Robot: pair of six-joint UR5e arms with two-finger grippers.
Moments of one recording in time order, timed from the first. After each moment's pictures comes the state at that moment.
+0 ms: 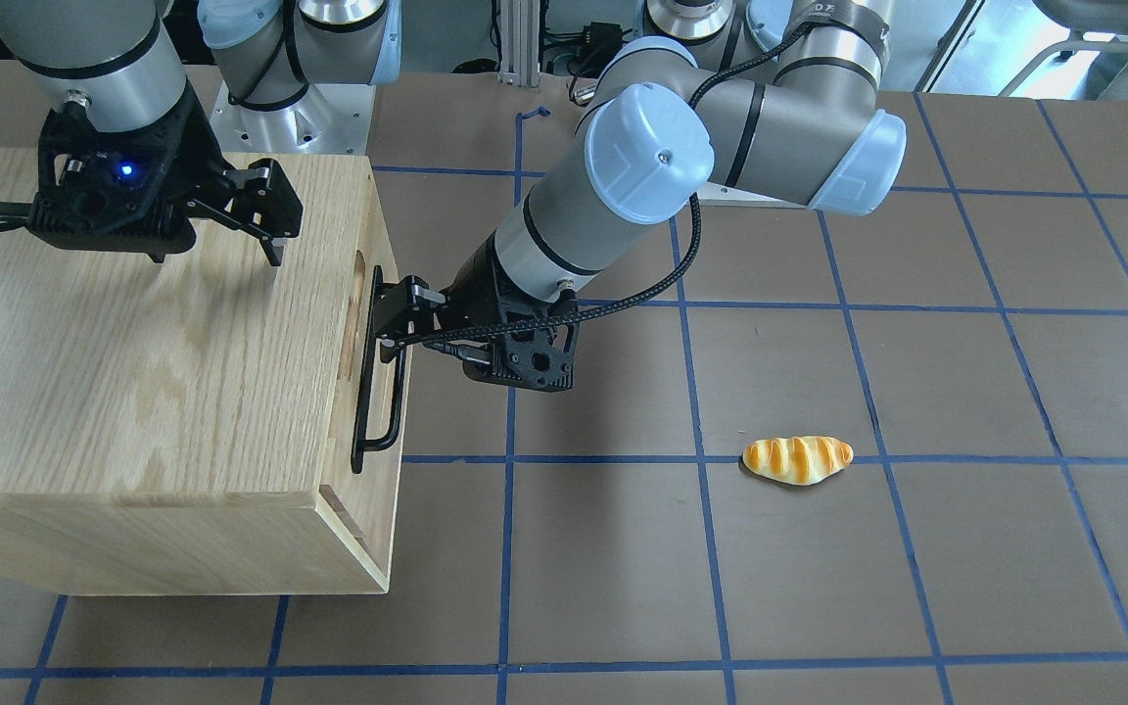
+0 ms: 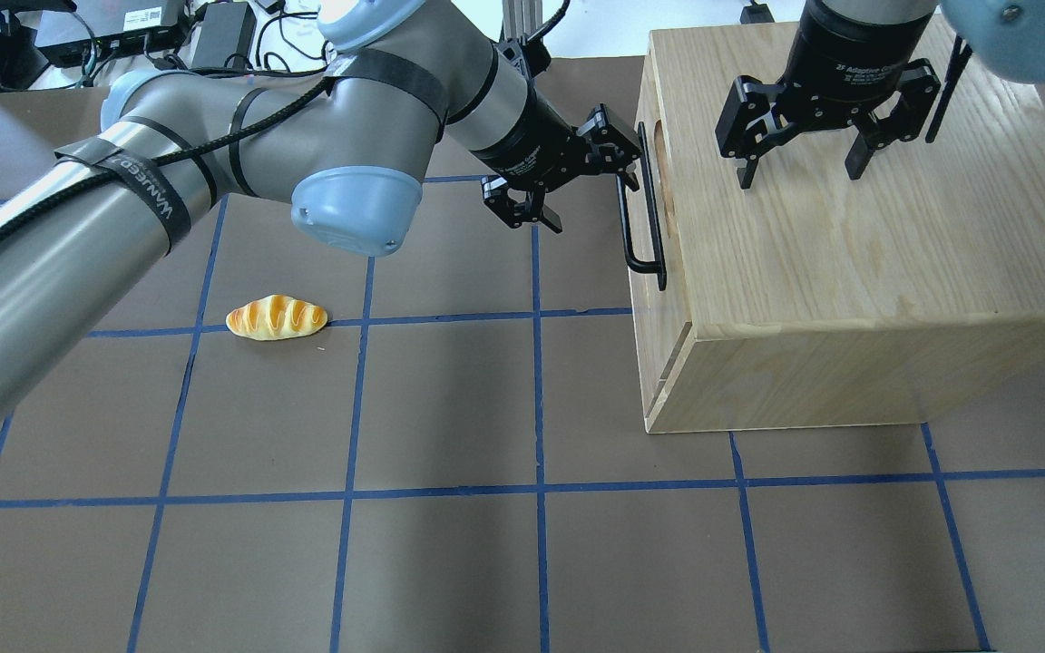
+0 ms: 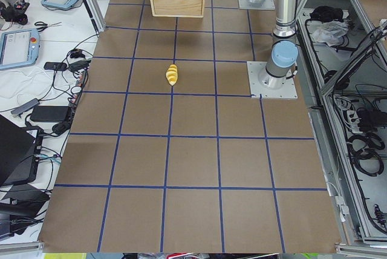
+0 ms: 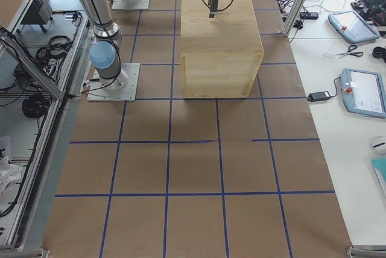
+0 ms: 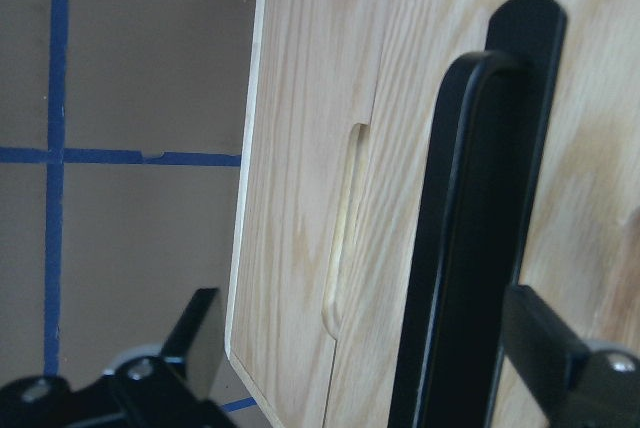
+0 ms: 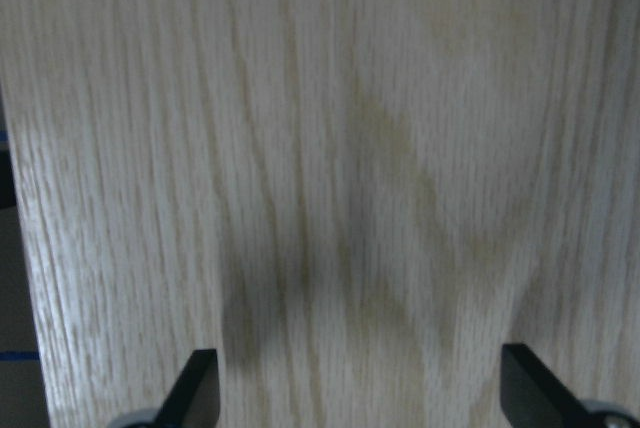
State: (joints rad) left arm -1.87 -1.91 -1.55 -1.04 1.04 -0.50; right arm 1.60 -1.49 1.43 -1.47 -1.61 0.02
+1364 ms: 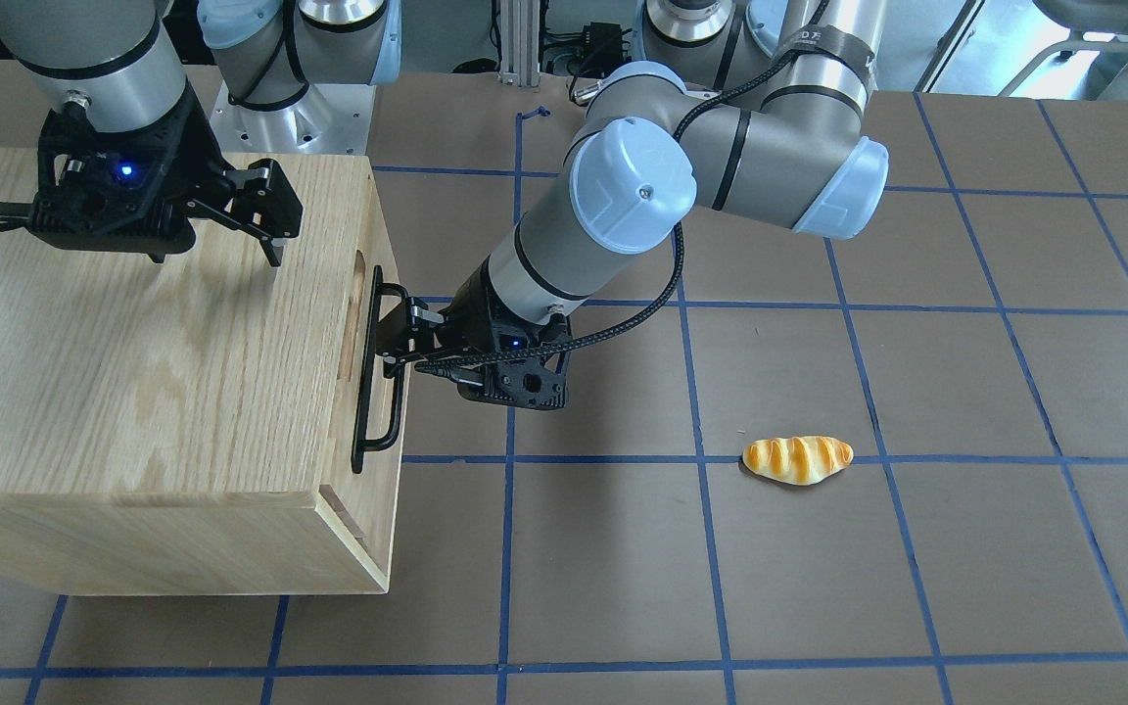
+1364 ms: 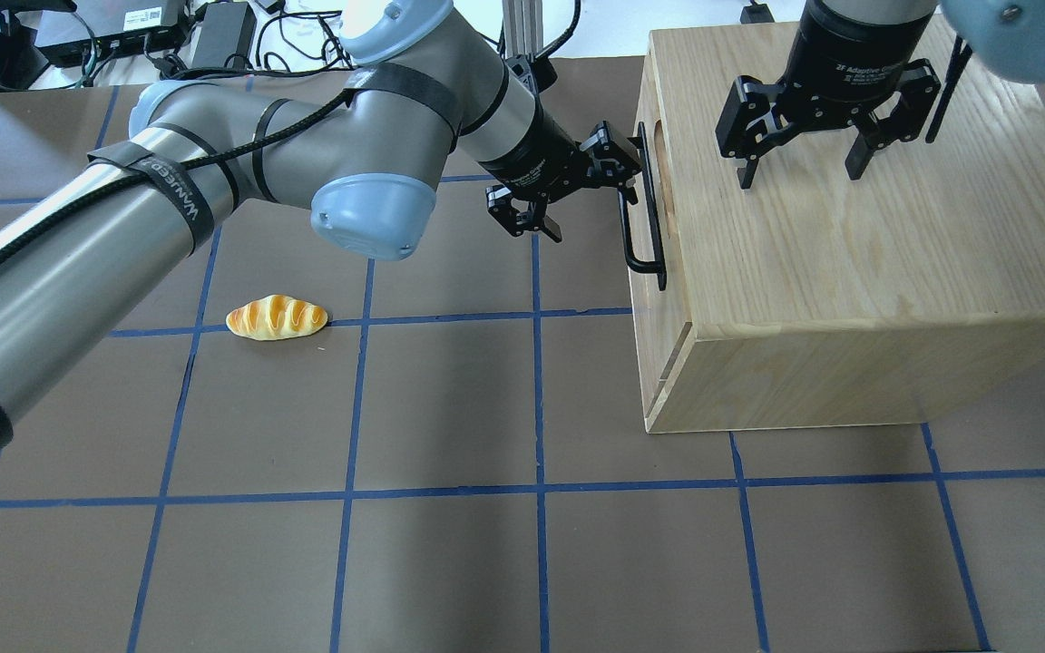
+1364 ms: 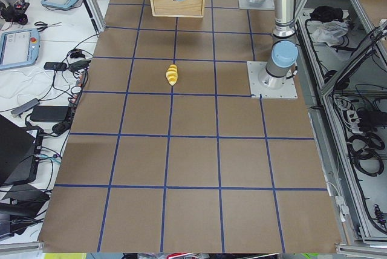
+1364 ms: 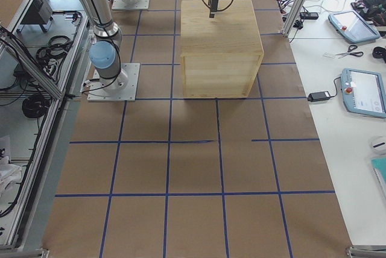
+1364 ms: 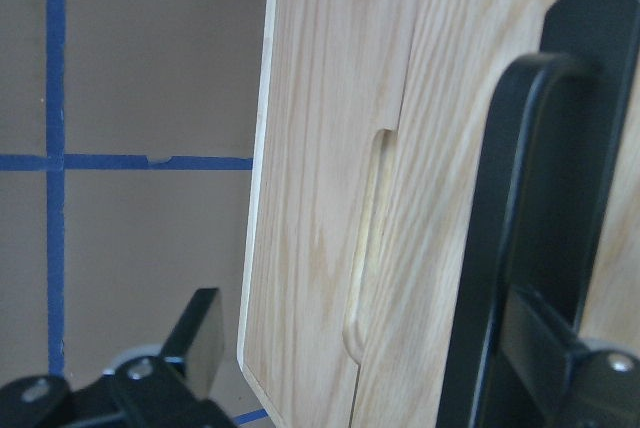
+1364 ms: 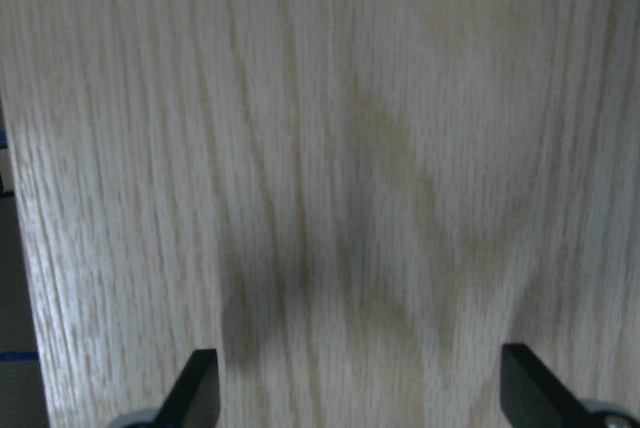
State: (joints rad) left arm -1.87 -1.94 -1.55 -1.04 1.08 -0.47; right arm 1.60 -1.49 1.43 -1.47 -1.61 0.02
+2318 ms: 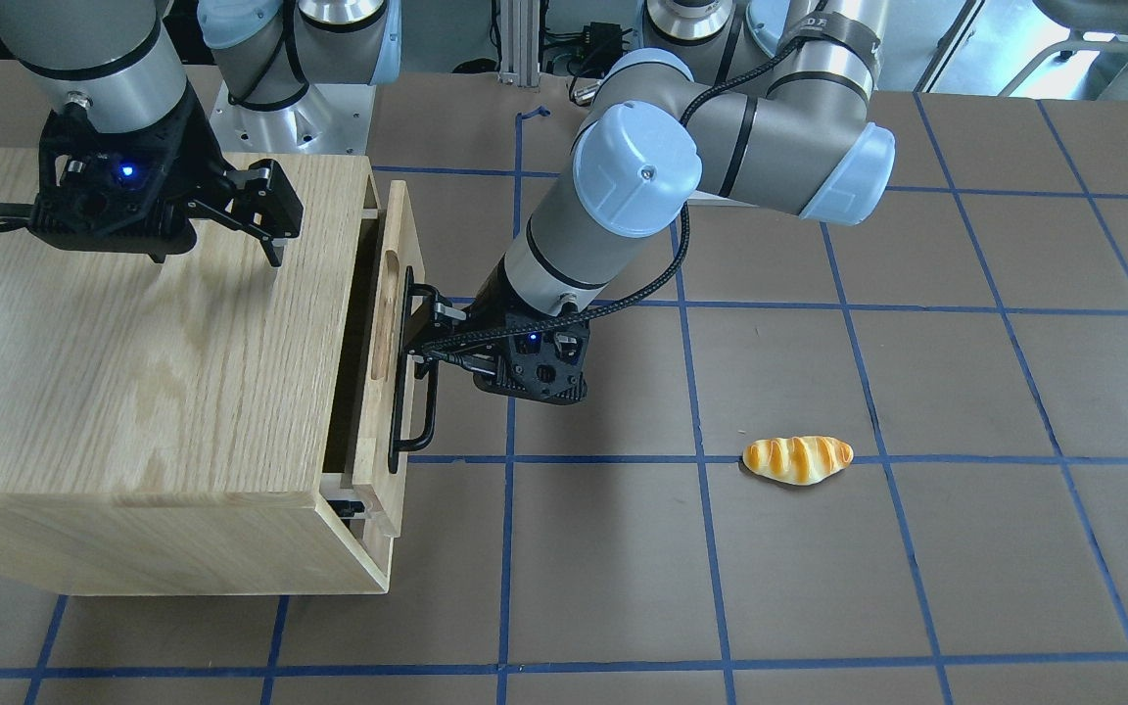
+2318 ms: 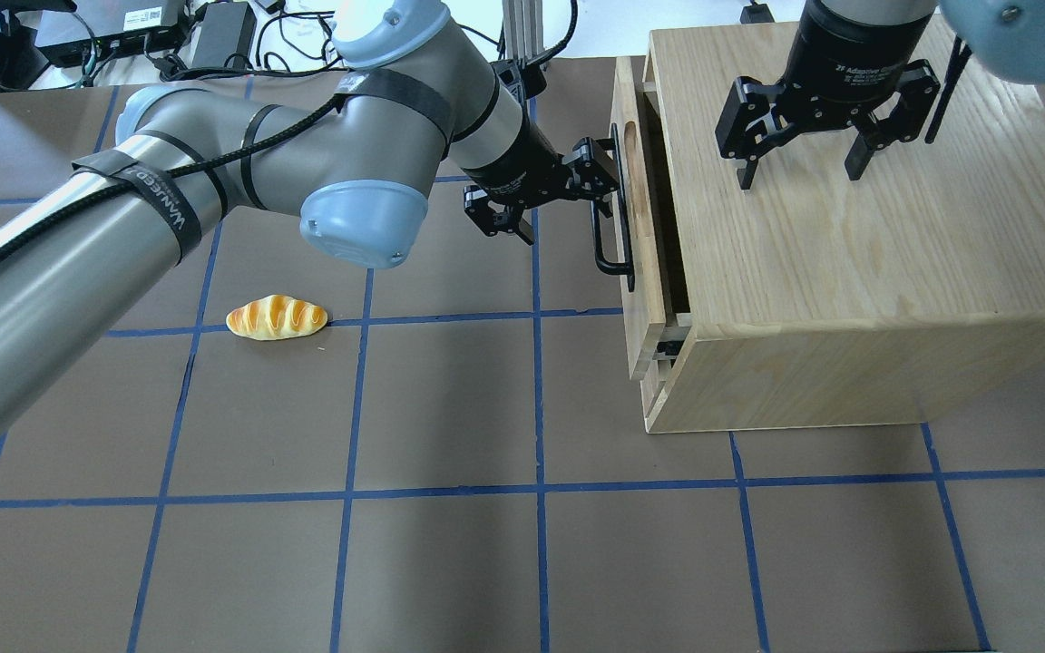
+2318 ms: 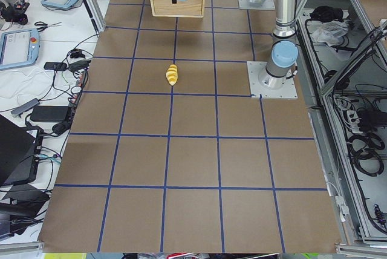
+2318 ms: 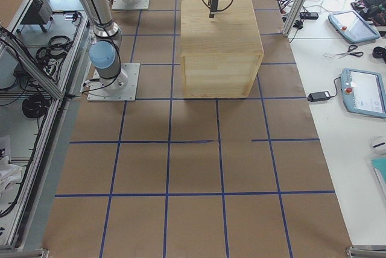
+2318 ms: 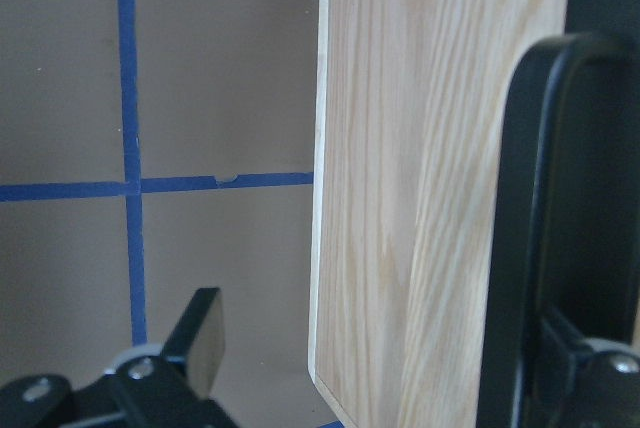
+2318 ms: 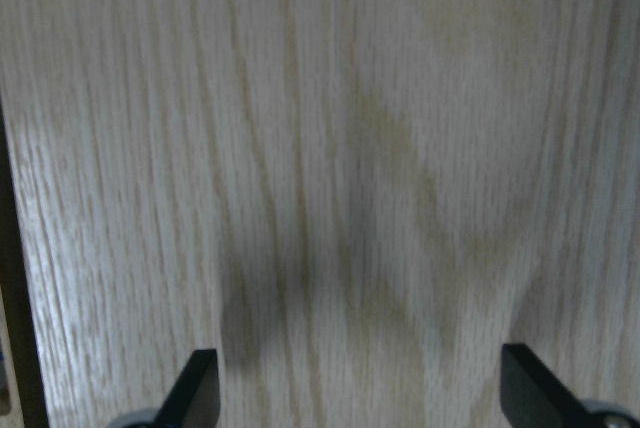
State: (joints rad) left arm -1.86 -1.91 -1.58 -1.05 1.17 -0.38; right arm 1.60 -1.49 1.43 -1.47 -1.61 0.02
